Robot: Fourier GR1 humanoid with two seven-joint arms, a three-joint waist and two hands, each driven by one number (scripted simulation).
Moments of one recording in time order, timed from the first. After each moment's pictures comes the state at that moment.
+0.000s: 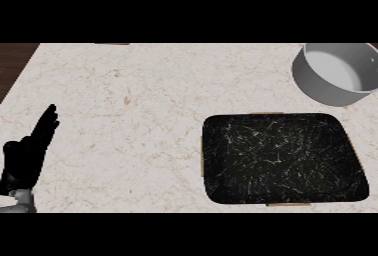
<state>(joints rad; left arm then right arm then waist) -0.01 0.27 0.15 -1.54 -0.12 -0.01 0.14 -0.63 -0.80 -0.27 -1.10 0.40 0.28 -0.43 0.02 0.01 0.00</state>
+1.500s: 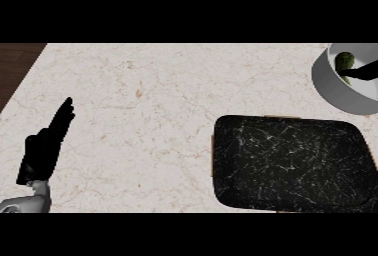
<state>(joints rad) -0.06 0.23 0.10 -1.53 -0.16 -0.01 0.13 -1.10 -0.70 -0.22 -0.18 0.66 0.07 -0.69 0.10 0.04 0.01</state>
